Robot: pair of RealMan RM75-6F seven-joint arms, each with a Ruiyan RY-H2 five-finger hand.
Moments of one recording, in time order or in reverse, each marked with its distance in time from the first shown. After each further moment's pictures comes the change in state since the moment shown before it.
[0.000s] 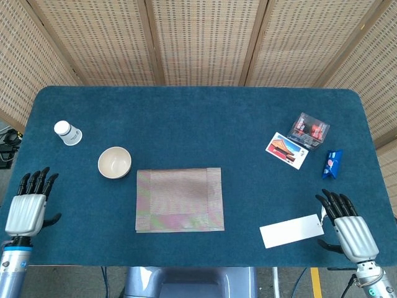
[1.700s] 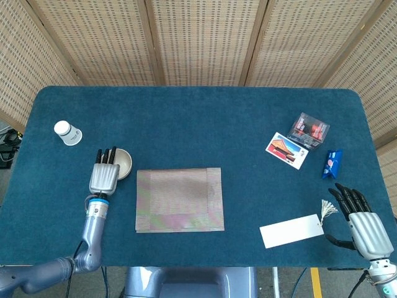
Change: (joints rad) left arm -0.425 -0.570 -0.139 0.552 -0.391 -0.258 0.375; right arm -0.003 0.072 0.022 -0.023 0.018 0.021 0.125
